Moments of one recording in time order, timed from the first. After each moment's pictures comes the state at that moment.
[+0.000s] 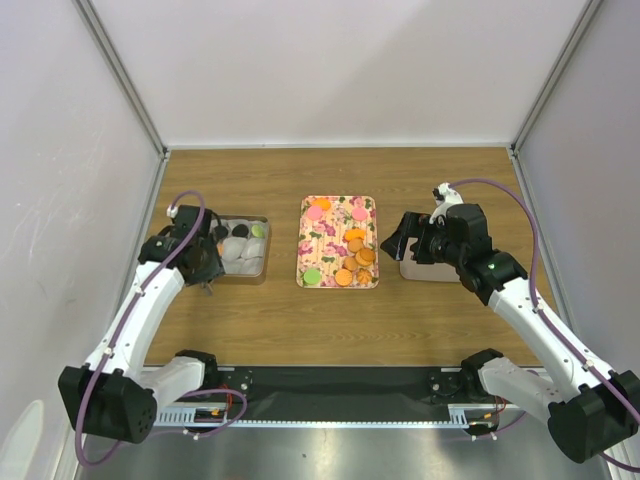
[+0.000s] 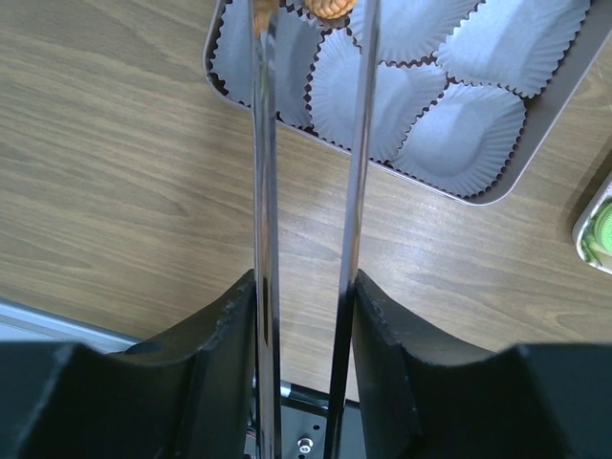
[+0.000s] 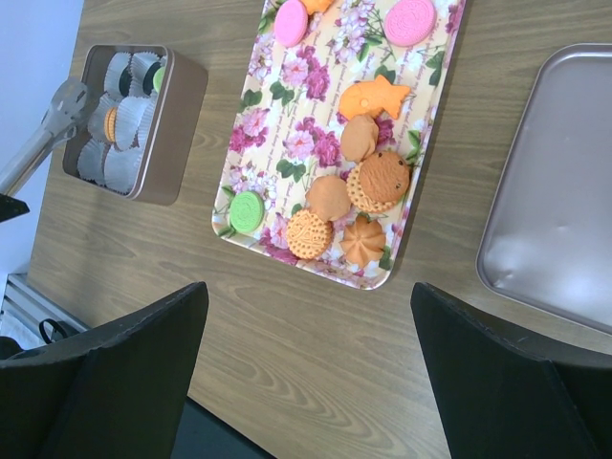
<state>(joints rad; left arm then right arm) -0.16 1.08 0.97 -1.00 -0.25 -0.46 0.40 0.99 0.84 -0.38 -0.22 0.49</state>
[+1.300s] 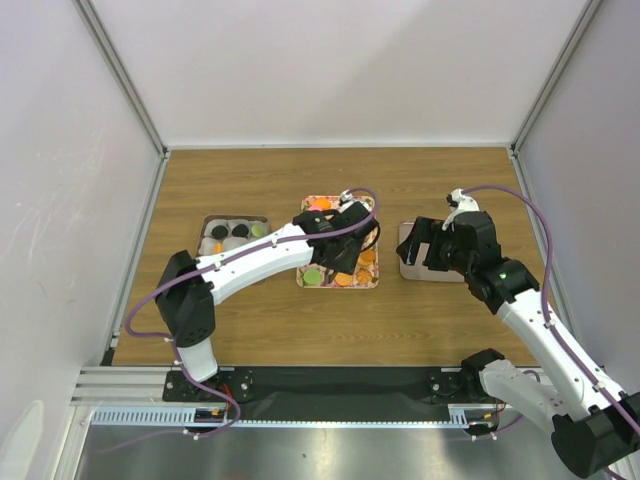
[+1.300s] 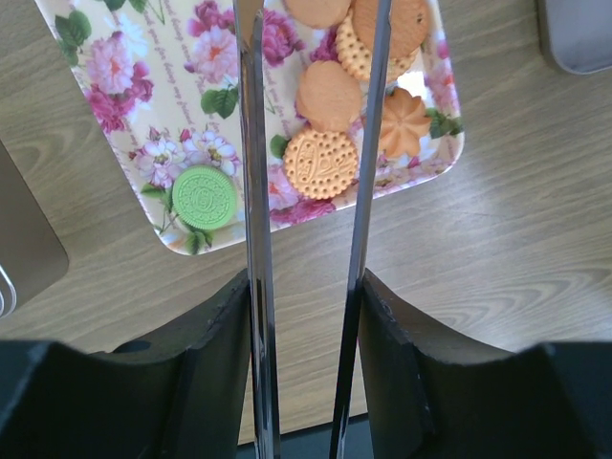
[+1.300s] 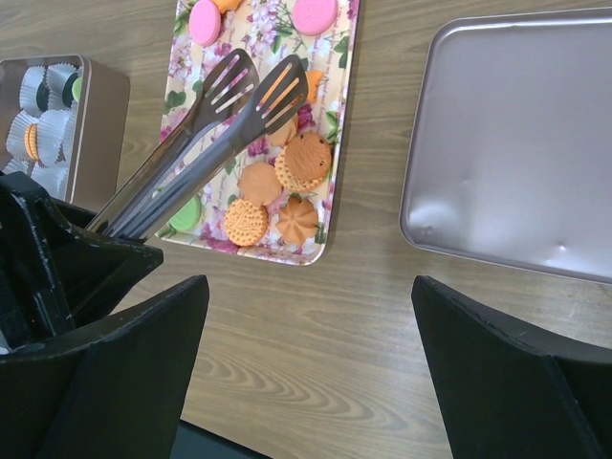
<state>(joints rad) -0.97 1.77 1.54 -0.90 -0.31 -0.54 0.40 0.90 0.85 -0.53 -0.05 0.48</state>
